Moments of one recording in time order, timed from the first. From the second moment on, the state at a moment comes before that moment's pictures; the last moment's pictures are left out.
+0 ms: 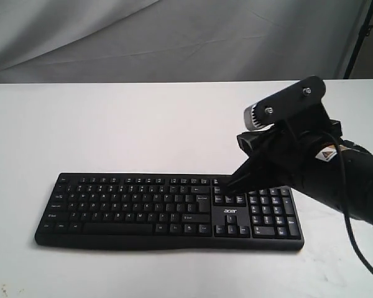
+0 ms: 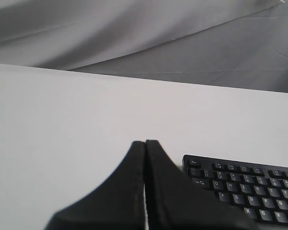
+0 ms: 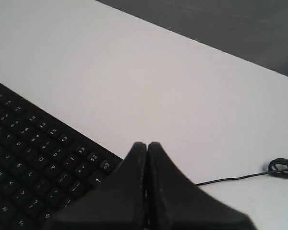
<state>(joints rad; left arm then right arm) 0.01 0.00 0.00 0.02 0.28 -0.12 0.72 1.36 -0.58 0.86 -0.30 -0.83</state>
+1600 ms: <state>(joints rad) 0.01 0.00 0.00 0.02 0.28 -0.12 0.00 0.28 -0.09 0.37 0.08 -0.44</state>
